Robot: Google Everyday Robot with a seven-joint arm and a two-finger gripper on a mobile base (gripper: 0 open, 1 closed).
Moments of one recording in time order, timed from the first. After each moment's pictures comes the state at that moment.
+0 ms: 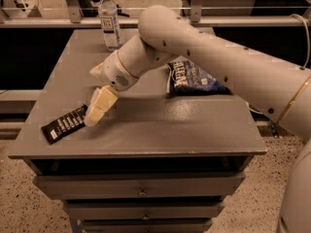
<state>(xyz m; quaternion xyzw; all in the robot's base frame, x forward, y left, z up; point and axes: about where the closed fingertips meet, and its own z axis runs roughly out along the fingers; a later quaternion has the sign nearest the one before) 0.553 0.159 0.852 -0.67 0.60 0.32 0.30</state>
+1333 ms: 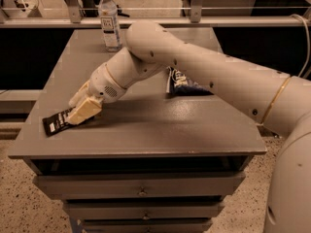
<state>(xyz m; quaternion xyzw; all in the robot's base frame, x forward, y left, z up) 0.526 0.193 0.829 -0.67 0.59 0.37 0.27</state>
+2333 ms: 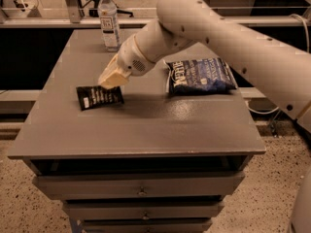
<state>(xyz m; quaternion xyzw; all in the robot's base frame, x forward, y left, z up) 0.583 0.120 0.879 -0.66 0.62 0.27 0.32</state>
